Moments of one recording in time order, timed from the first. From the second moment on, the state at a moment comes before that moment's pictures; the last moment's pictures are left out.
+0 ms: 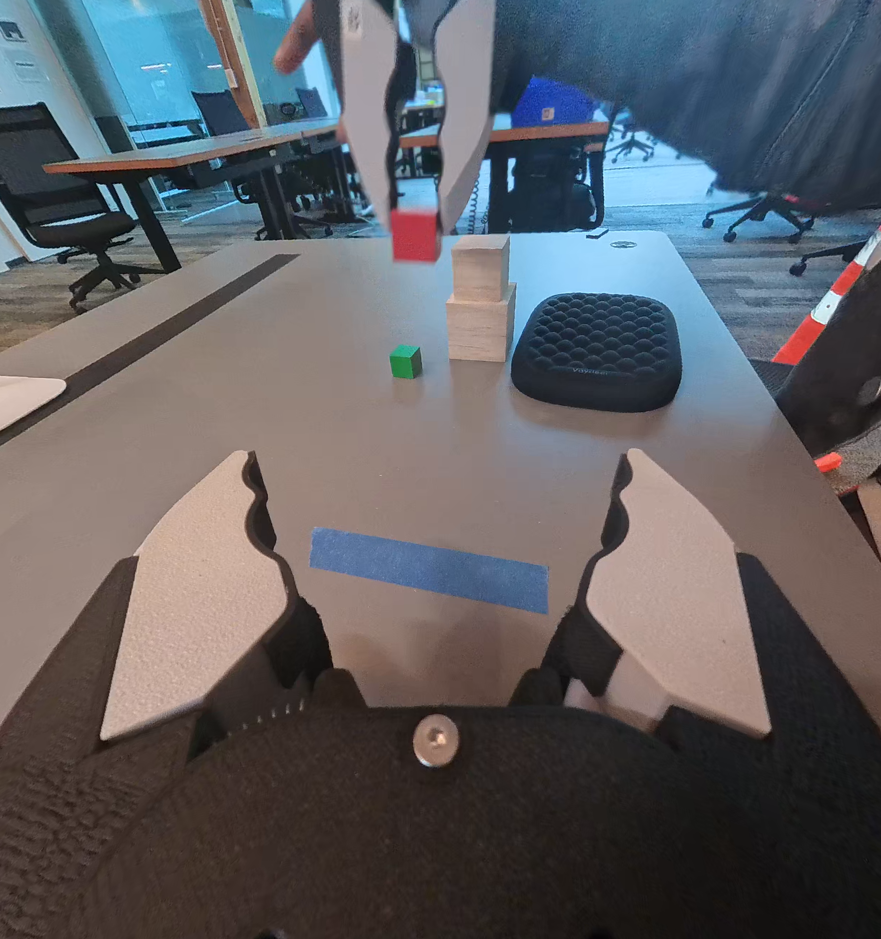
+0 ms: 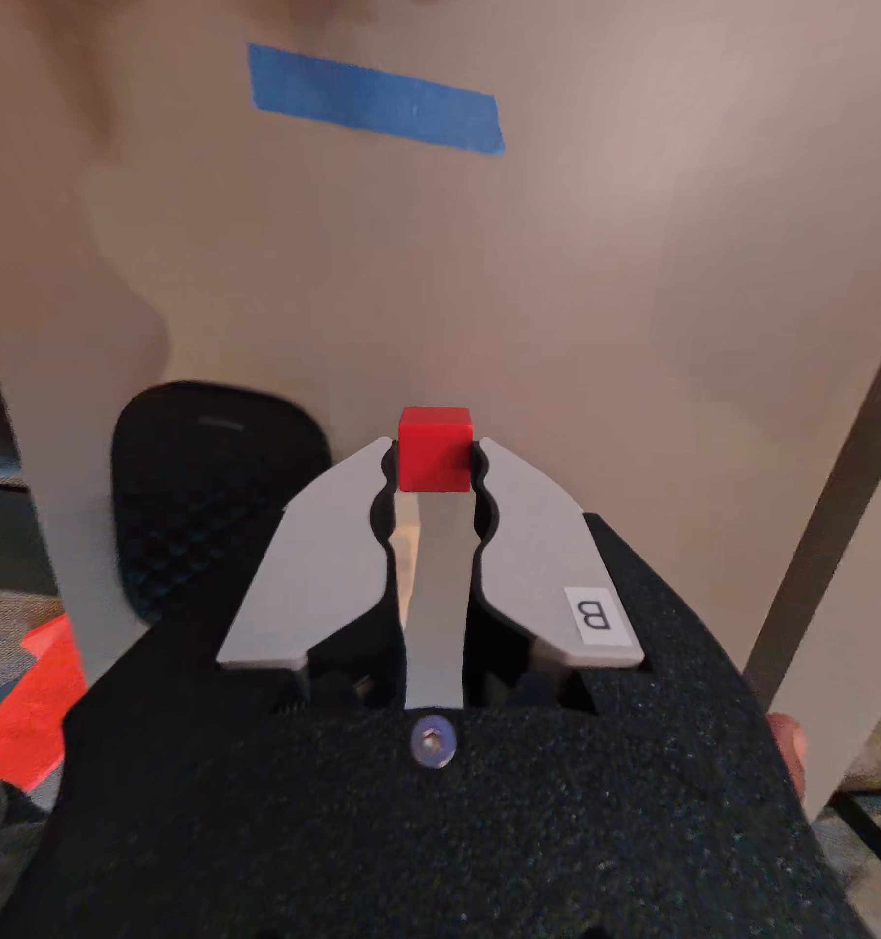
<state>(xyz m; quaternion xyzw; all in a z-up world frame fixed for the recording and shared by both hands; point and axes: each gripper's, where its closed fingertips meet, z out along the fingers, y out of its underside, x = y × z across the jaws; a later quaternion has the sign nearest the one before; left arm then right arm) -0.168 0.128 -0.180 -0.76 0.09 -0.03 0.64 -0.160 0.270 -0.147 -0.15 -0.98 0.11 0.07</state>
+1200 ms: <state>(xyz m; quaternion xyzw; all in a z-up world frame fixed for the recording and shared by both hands) -0.170 0.129 -0.181 -0.76 0.08 -0.03 0.64 -0.152 0.301 -0.151 -0.27 -0.96 0.08 0.08</state>
